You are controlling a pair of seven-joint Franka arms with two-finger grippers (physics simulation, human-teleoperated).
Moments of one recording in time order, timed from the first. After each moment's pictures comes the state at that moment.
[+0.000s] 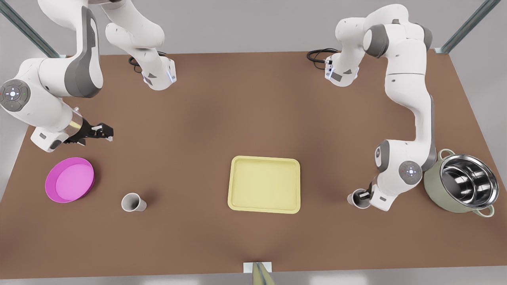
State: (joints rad) left arm -0.05 0.66 -0.02 -1.48 0.03 2.16 -0.33; right arm -0.07 0.07 0.07 -1.64 -0.04 1.61 -0.16
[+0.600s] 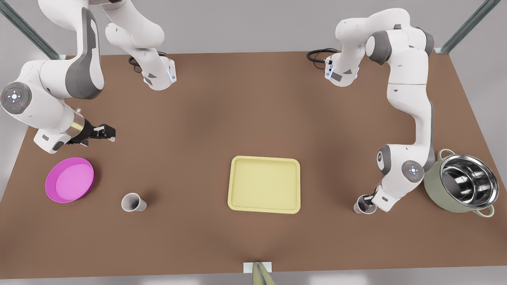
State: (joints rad) left arm -0.01 0.72 -0.02 -1.52 0.03 2.40 -0.08; right arm -0.07 0.08 0.07 -1.64 -0.02 1.61 -0.16
